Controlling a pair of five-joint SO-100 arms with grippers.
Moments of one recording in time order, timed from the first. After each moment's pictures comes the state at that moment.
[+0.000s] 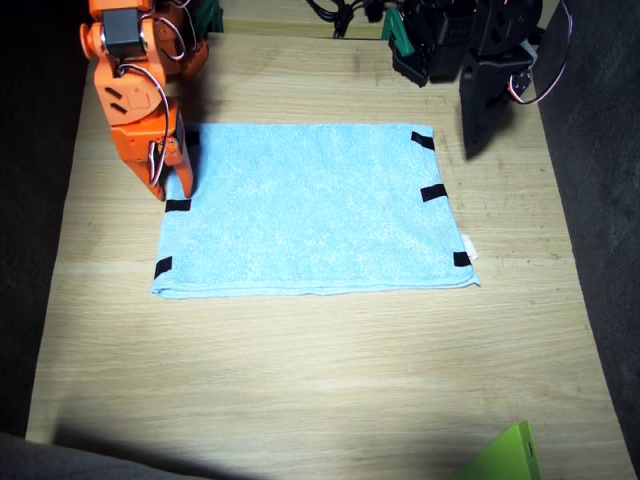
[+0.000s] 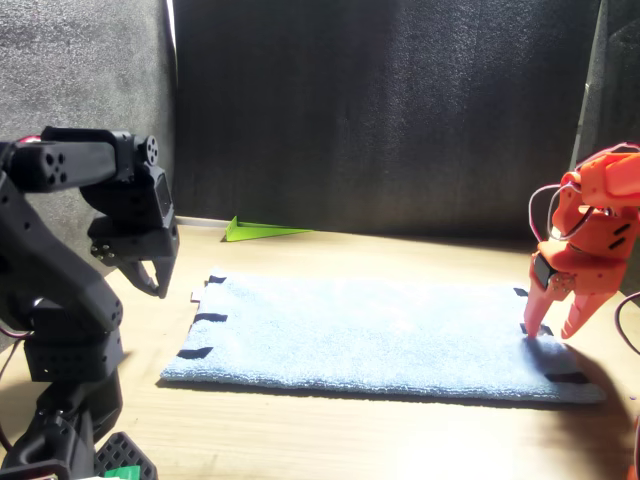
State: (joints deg) arm 0 66.8 113.9 123.2 77.9 84.3; arm 1 97.7 88.1 113.0 67.0 92.5
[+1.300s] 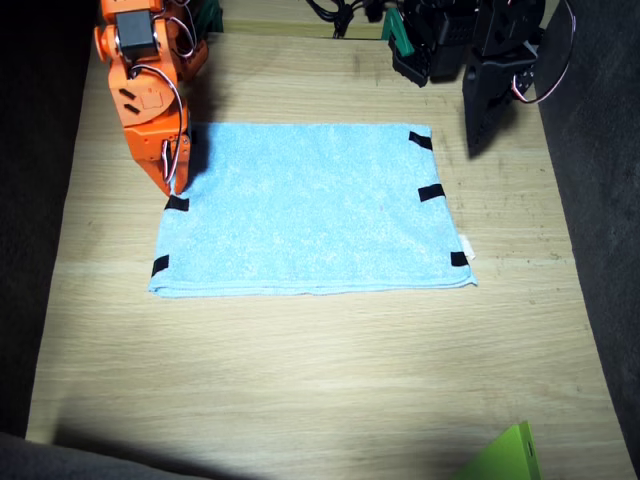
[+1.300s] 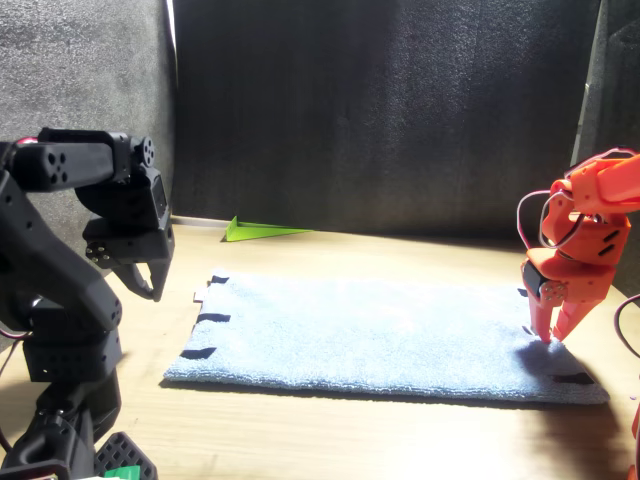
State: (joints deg) arm 0 68.6 114.1 124.3 78.2 84.6; arm 1 102.2 88.3 116.1 65.9 91.4
